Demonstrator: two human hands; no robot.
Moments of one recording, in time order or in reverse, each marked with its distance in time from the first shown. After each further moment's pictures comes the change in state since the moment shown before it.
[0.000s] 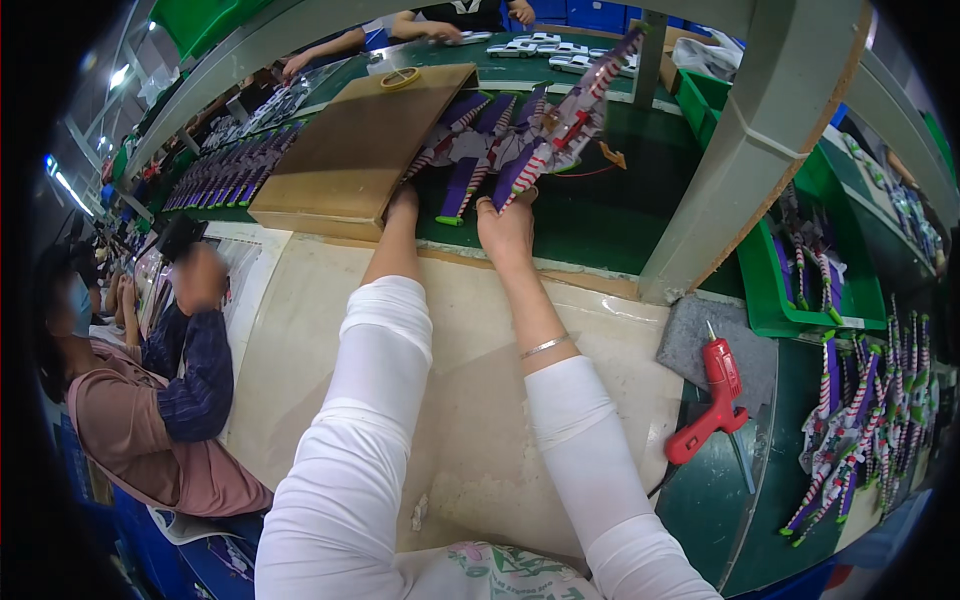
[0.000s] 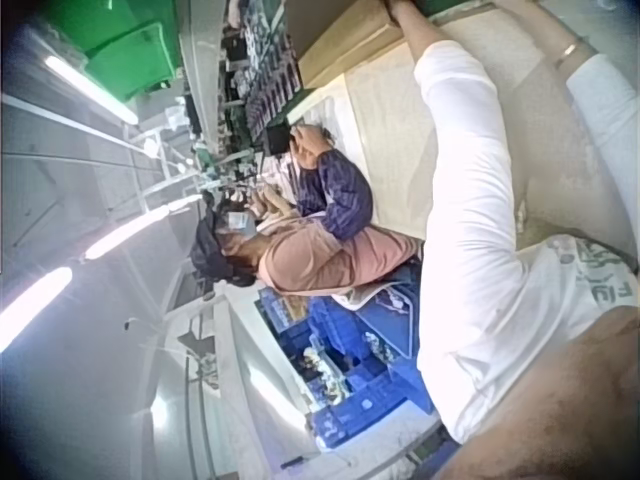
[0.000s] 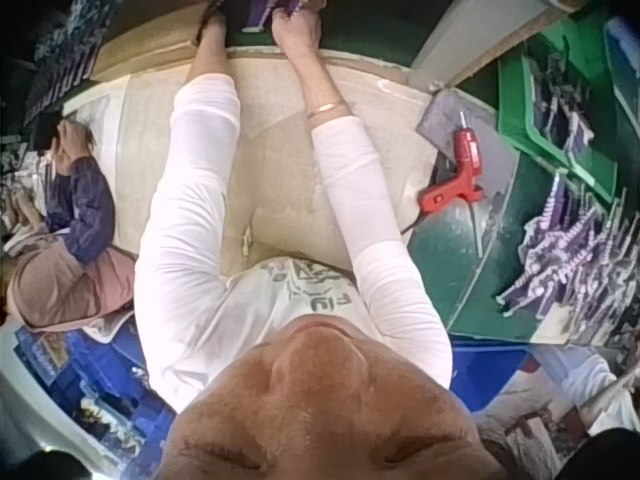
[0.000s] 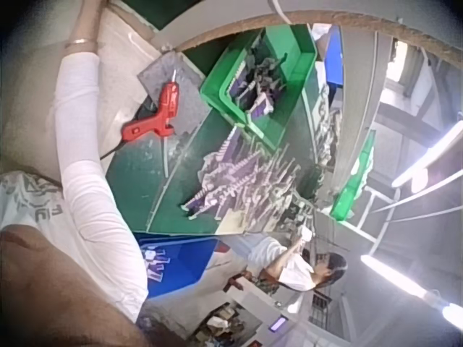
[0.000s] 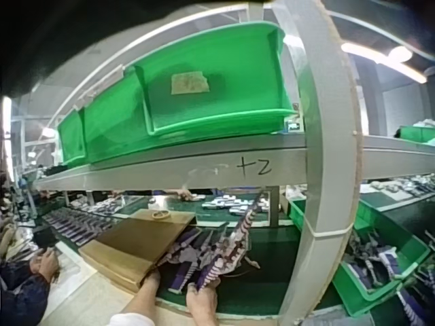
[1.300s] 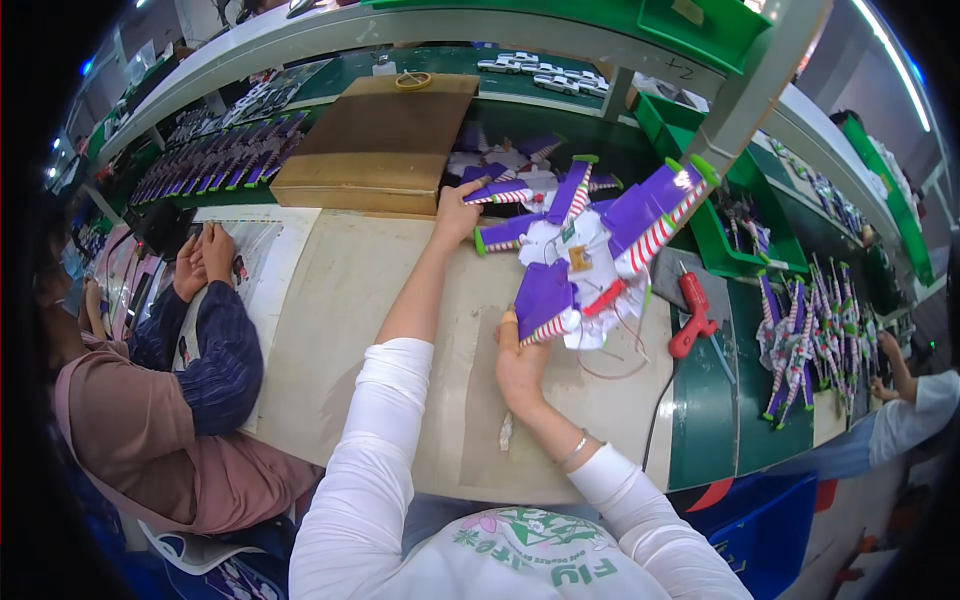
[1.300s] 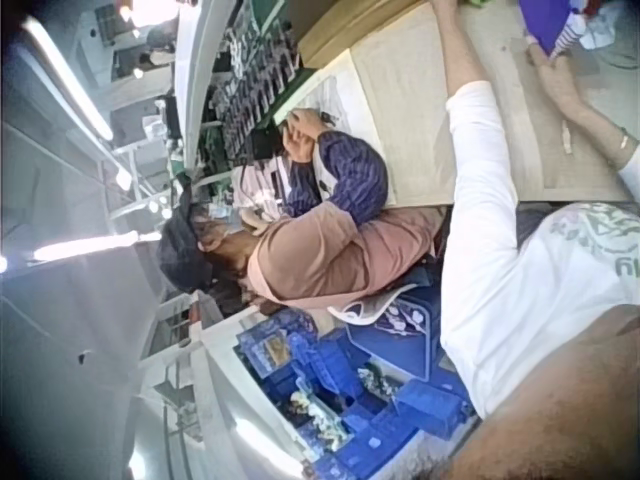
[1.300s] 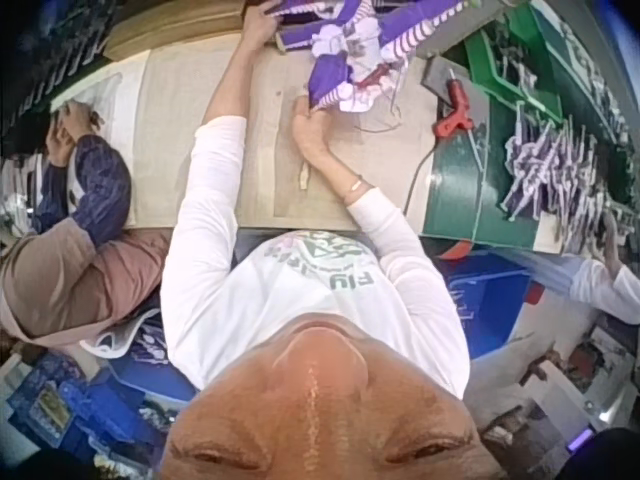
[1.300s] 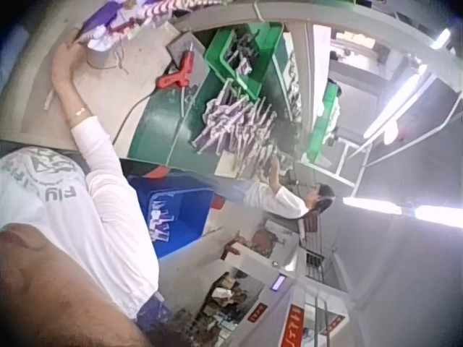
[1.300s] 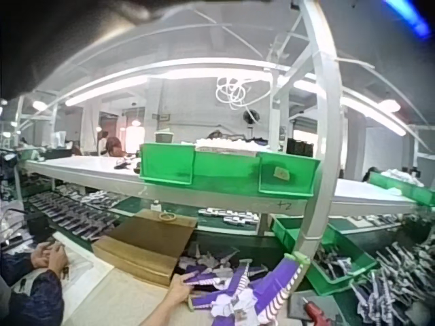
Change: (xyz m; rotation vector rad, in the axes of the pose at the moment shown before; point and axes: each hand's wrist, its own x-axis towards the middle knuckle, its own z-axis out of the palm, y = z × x) left_hand -0.139 0.014 -0.083 -0.609 -0.208 0.370; right_hand -0.262 -0.037 -0.040 0.081 0.142 -0.070
